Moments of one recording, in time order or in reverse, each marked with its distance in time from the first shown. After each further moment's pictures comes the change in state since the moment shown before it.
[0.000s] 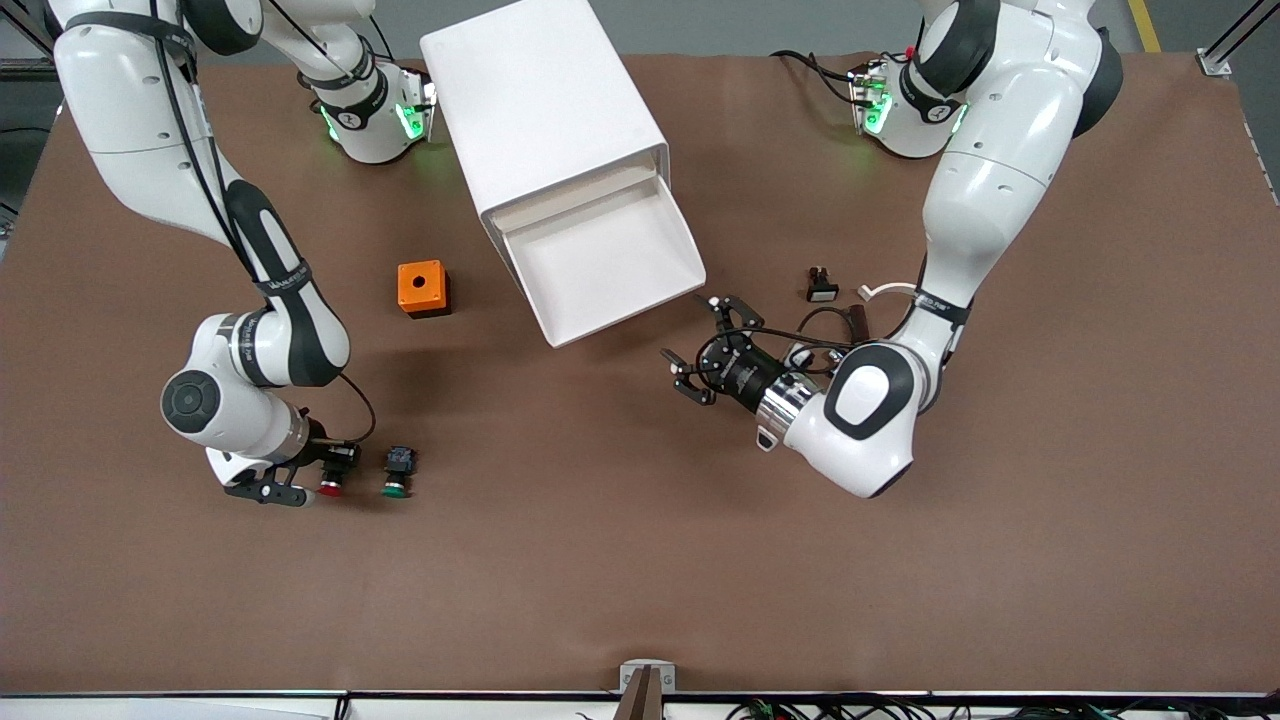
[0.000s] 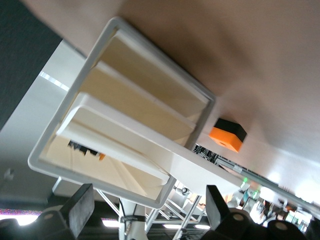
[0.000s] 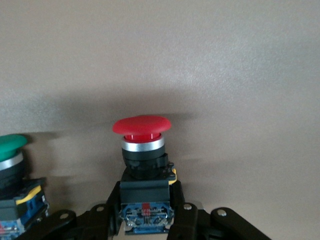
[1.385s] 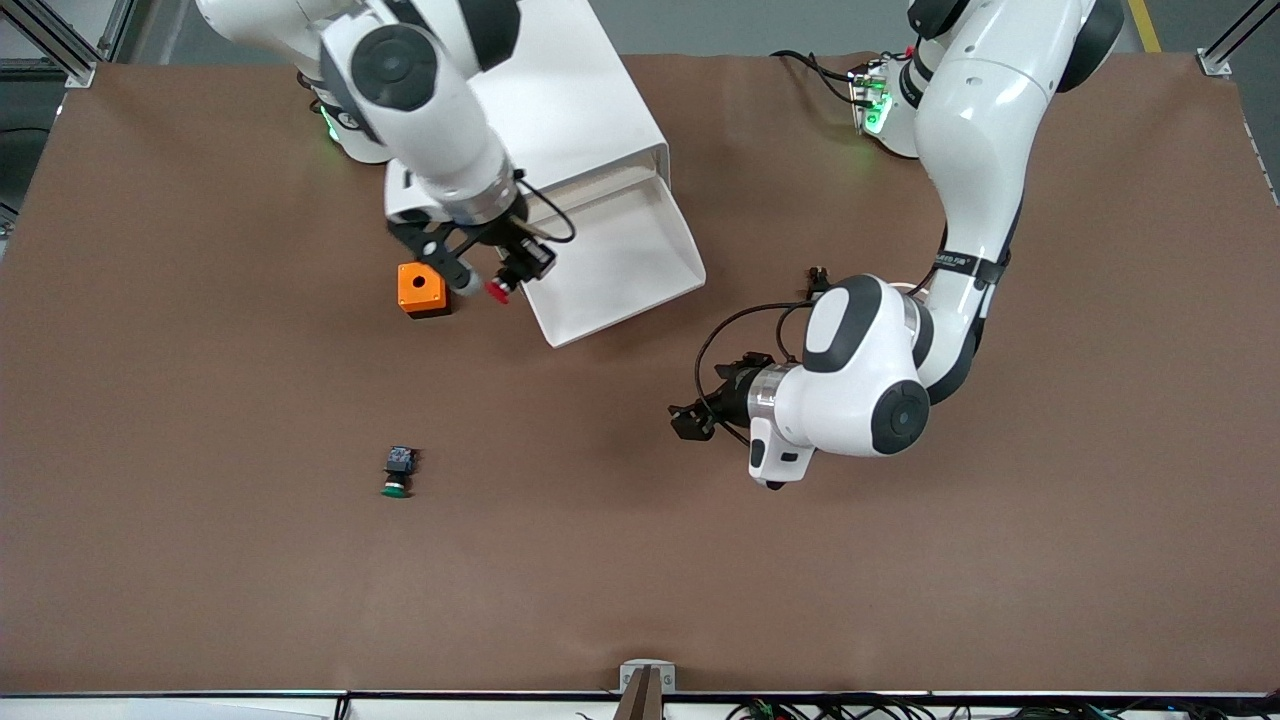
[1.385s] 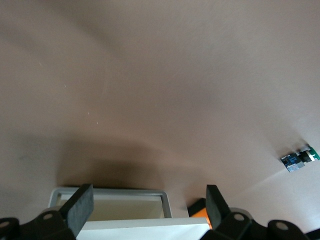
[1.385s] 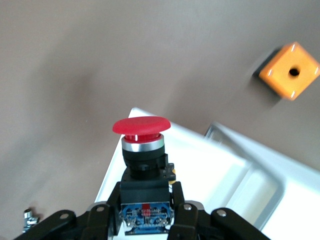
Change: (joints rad) left arm -0.140 -0.177 0.060 0.045 0.515 0.366 0.408; right arm 0.564 -0.538 0.101 0.006 0.107 -0.497 1.234
